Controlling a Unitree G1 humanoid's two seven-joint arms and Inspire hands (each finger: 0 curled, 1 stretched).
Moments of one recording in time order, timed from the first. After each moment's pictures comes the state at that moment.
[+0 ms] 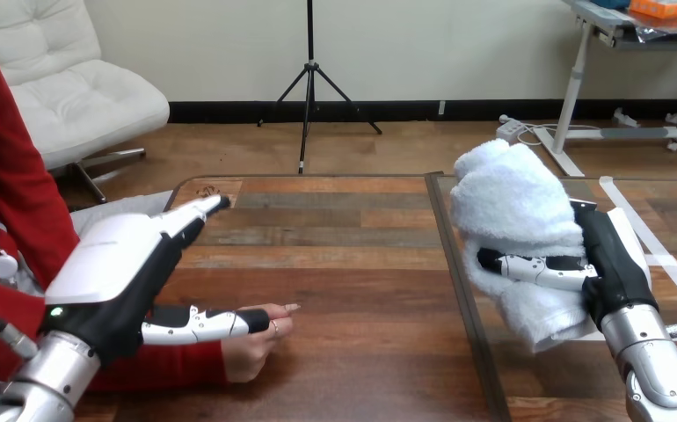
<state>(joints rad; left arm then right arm) 0.07 0.54 0.05 -0.02 0.63 -0.33 -0.16 -0.31 -0.35 -0.07 0.71 -0.04 -0.40 0.05</state>
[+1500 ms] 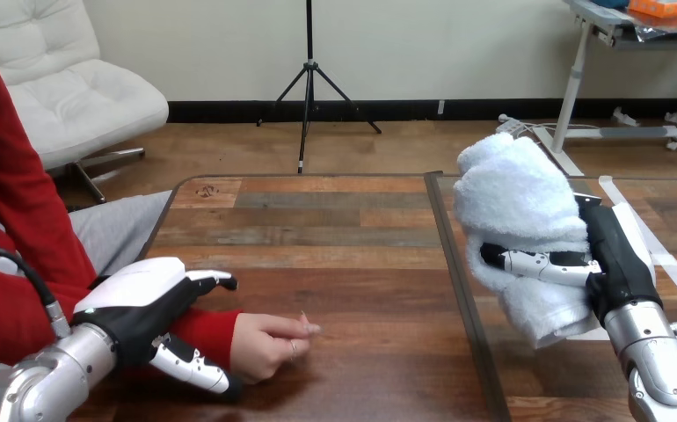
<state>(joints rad) -0.09 0.62 -0.11 0.16 0.68 -0.17 -0.39 -0.31 -0.35 -0.08 0.71 -0.04 -0.40 0.05</state>
